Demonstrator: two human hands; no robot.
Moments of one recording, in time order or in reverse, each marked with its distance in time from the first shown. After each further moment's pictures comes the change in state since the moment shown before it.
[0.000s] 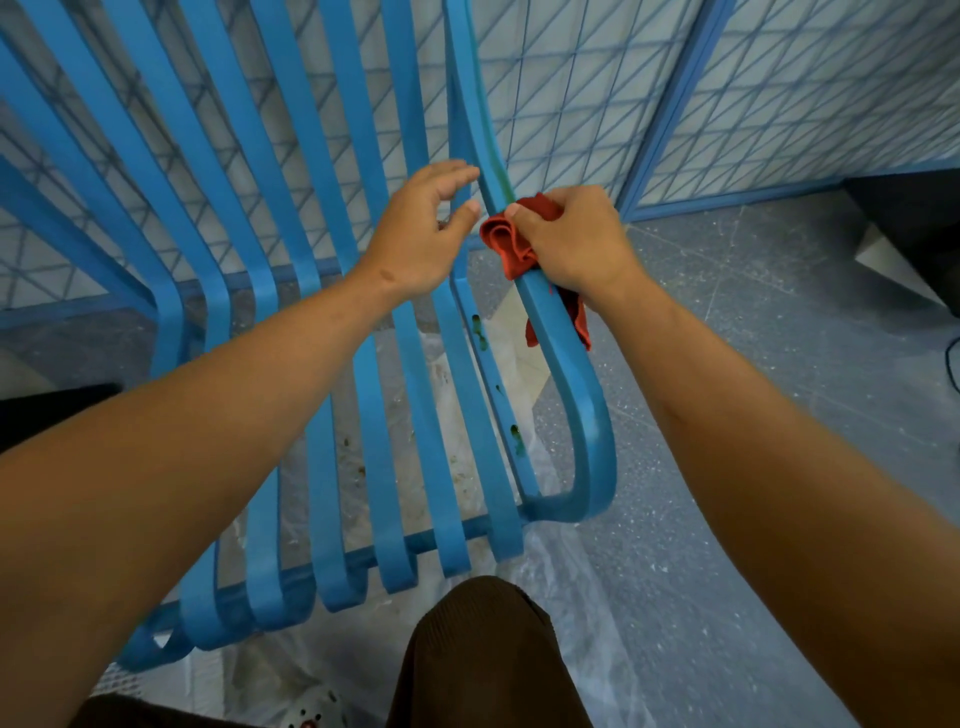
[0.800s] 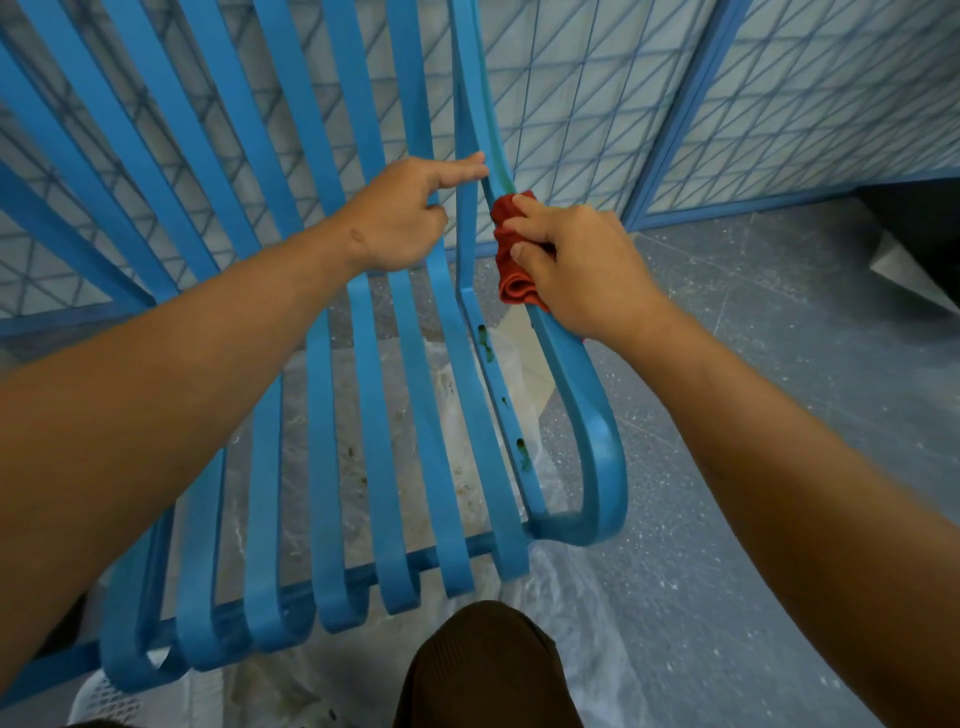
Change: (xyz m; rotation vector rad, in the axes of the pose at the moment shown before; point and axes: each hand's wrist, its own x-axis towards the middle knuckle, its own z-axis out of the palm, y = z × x) left_hand 0.030 -0.004 -0.038 0.173 -0.326 0.040; right_hand -0.020 -0.003 -0.013 -0.355 -0.133 -0.420
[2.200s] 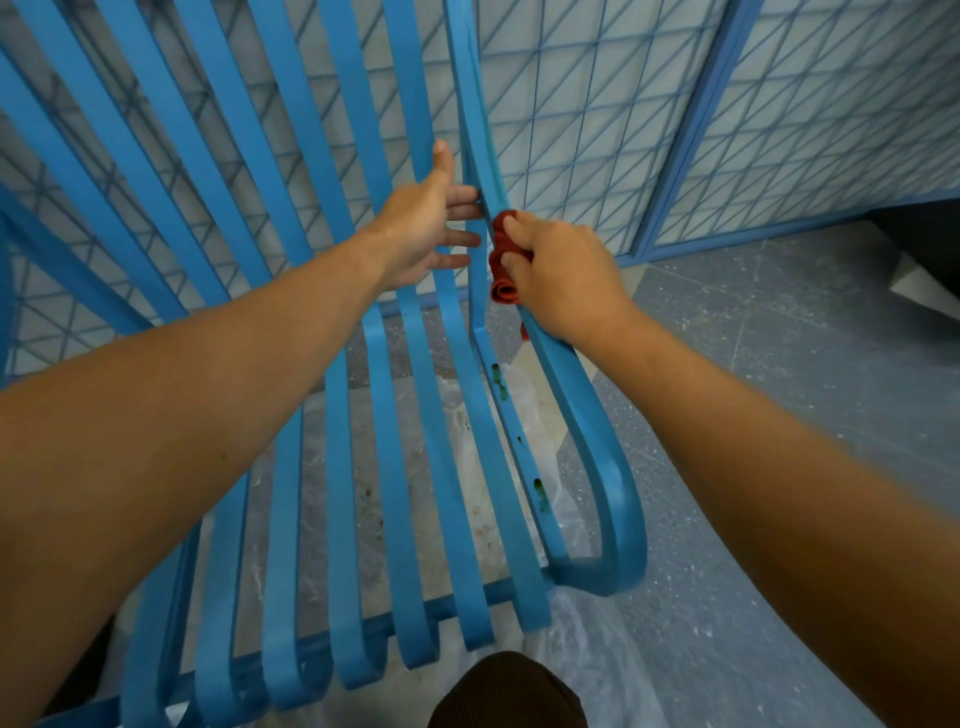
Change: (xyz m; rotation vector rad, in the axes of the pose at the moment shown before) left_hand 0.032 0.025 -0.011 -0.718 0.117 -0.459; right_hand 0.039 -0.010 0.007 -0.118 0.081 0.041
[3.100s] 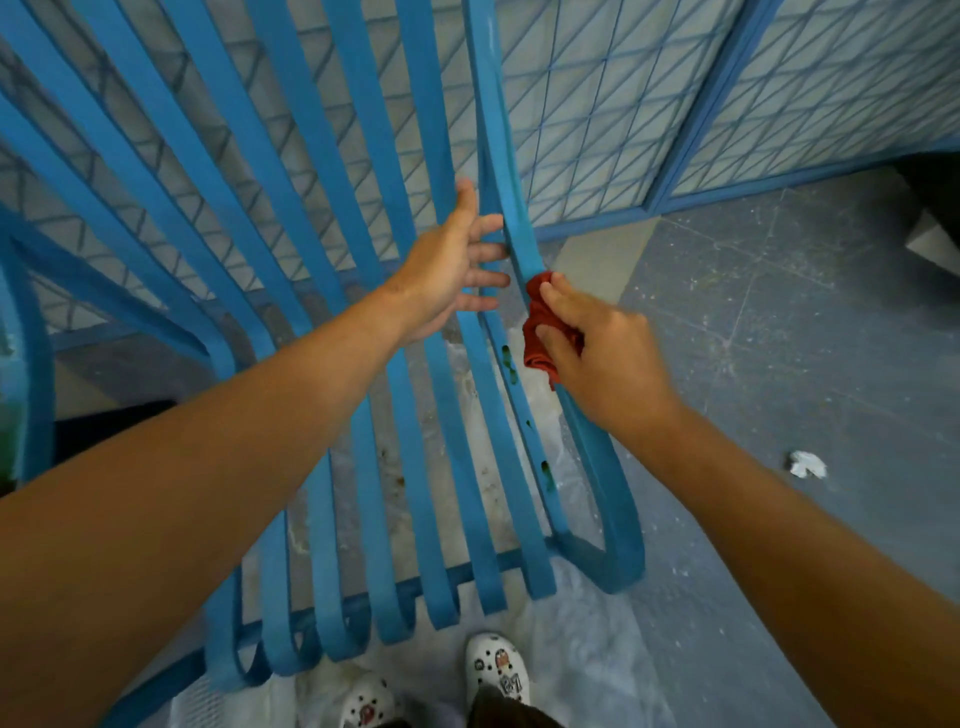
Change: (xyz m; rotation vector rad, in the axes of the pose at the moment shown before) left_hand -0.009 0.012 -0.002 -0.124 -0.115 -0.194; right_hand -0.034 0.006 -0.010 0.250 0.000 0.061
